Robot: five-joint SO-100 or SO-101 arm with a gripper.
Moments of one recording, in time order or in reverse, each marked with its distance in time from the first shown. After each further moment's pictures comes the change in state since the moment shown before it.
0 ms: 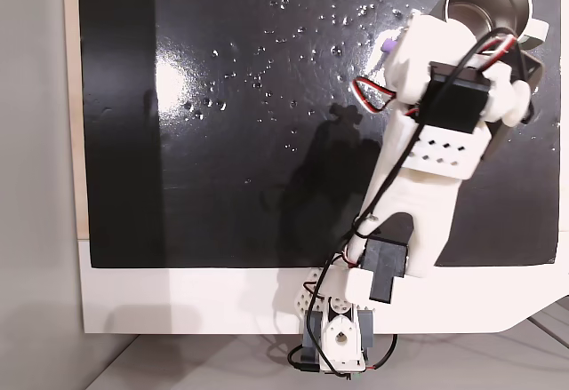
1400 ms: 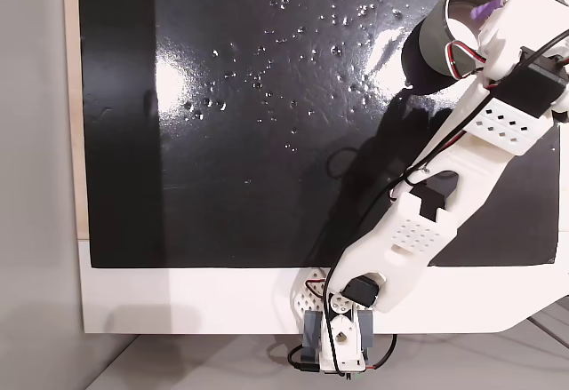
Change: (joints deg) arm 13.4 -32.2 -40.6 -7.3 -9.7
